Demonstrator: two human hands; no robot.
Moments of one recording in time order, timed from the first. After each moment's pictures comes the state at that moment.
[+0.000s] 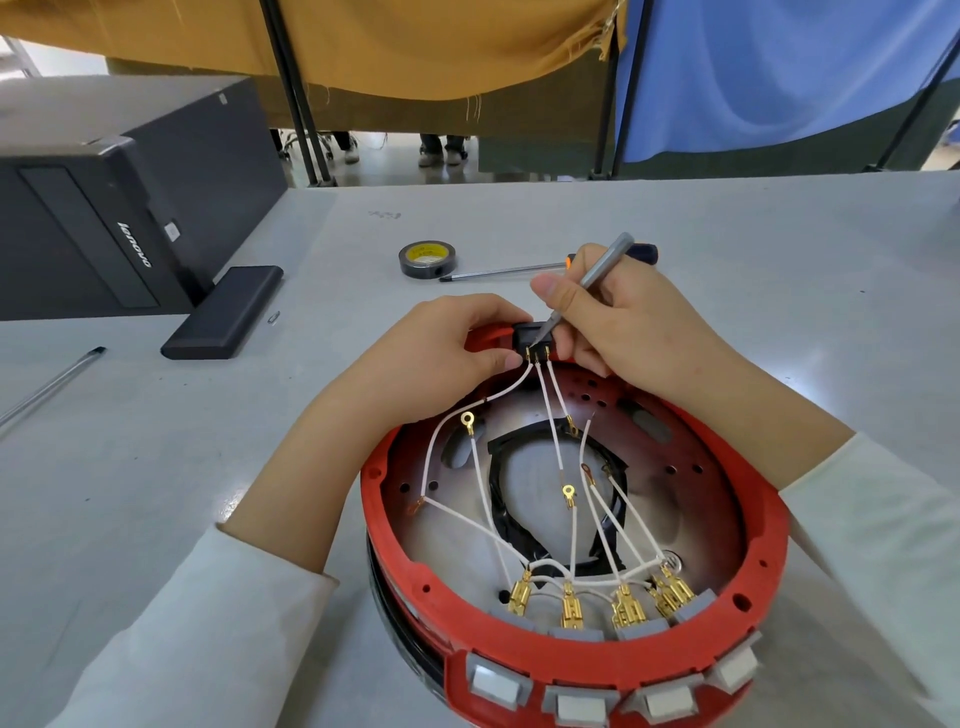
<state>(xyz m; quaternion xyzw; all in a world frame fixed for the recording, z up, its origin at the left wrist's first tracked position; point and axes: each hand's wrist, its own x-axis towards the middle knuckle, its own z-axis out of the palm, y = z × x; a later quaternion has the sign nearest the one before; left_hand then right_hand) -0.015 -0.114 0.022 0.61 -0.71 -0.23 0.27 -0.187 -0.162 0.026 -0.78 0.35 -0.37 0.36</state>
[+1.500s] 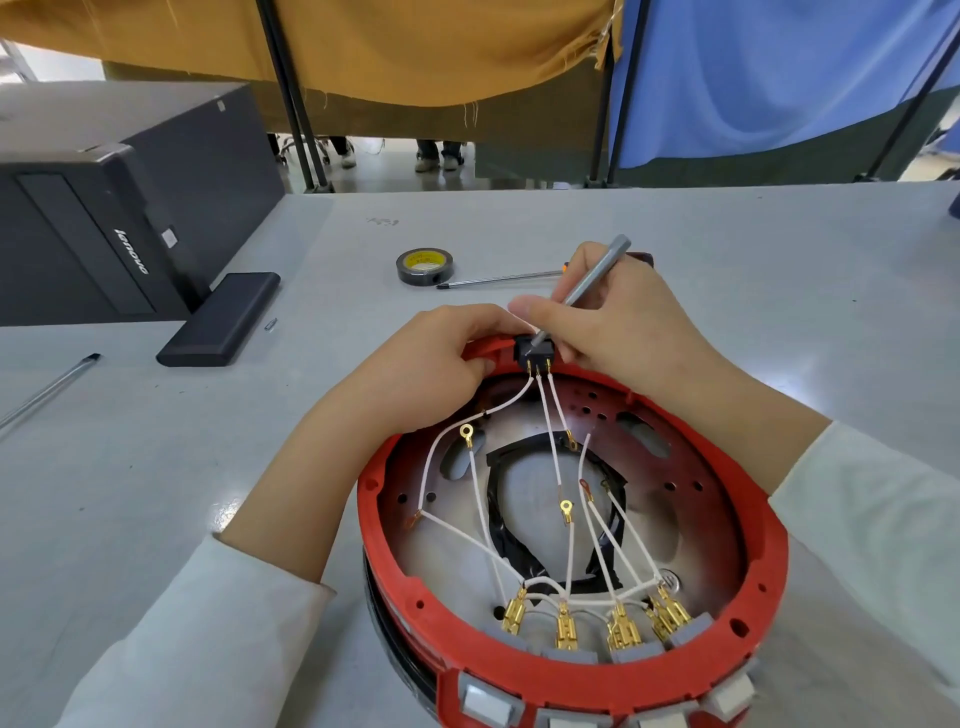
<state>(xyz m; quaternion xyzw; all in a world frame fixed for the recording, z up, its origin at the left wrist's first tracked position) -0.015 -0.114 0.021 0.60 -0.71 -0.25 0.28 -0.180 -0.163 0.032 -0.75 0.39 -0.41 0.34</state>
